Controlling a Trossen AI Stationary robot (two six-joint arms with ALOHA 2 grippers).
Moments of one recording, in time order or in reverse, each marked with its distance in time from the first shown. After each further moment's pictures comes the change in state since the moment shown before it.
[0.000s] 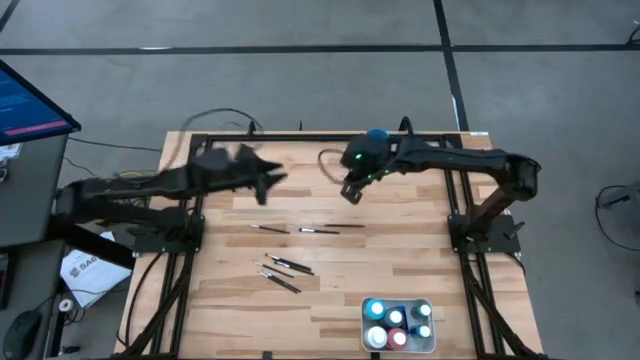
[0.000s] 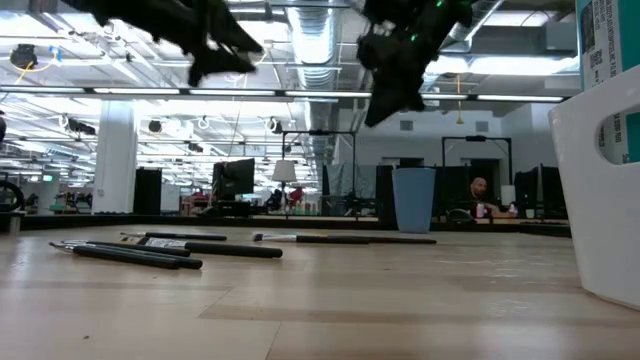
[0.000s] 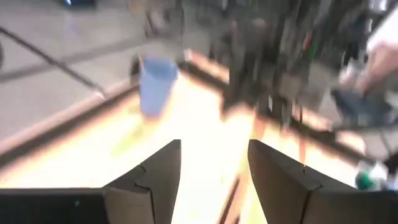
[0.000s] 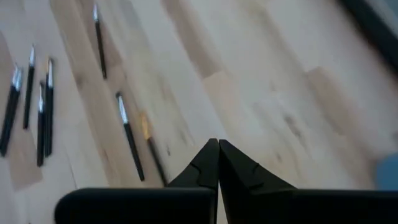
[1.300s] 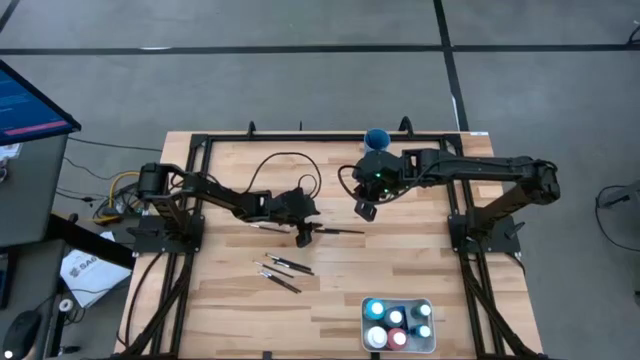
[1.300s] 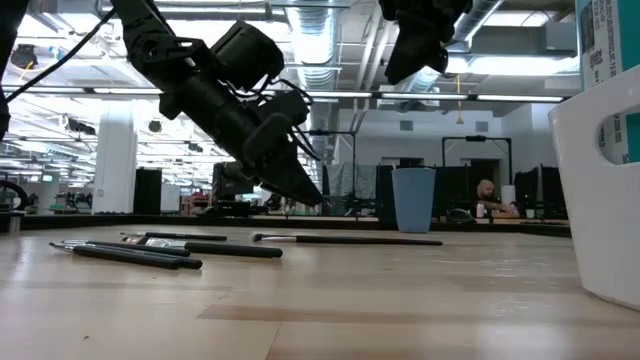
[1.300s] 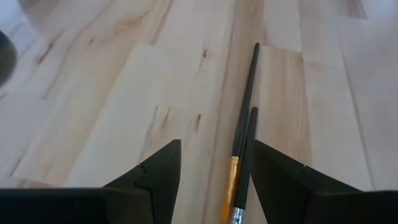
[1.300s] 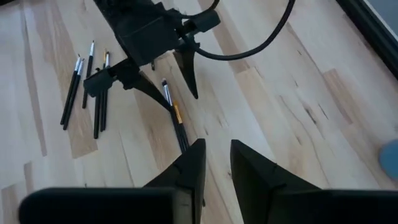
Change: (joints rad) left arm -0.191 0.785 0.082 0.307 0.024 0.237; right arm 0.183 -0.153 0.003 -0.115 0.078 0.079
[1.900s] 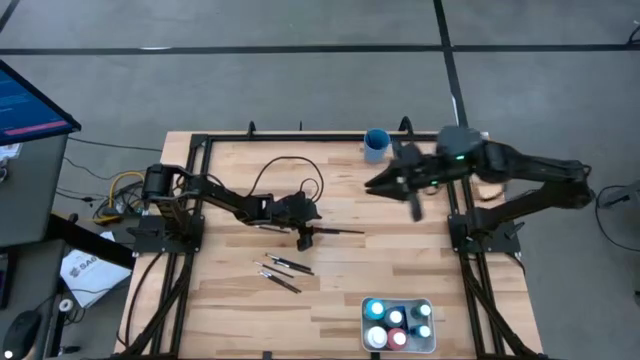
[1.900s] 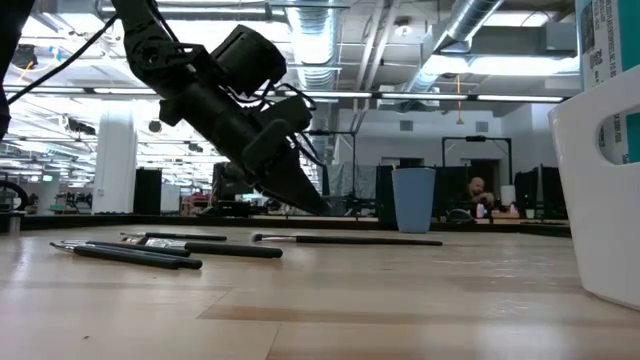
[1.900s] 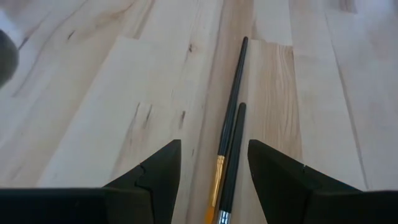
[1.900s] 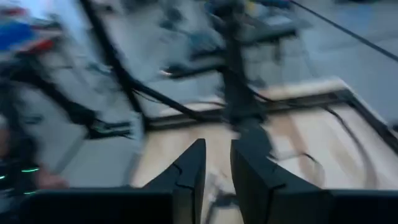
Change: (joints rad) left arm -0.016 0.043 0.001 0.045 0.004 -0.009; right arm 0.065 -0.327 0.002 0.348 -0.261 -0.100
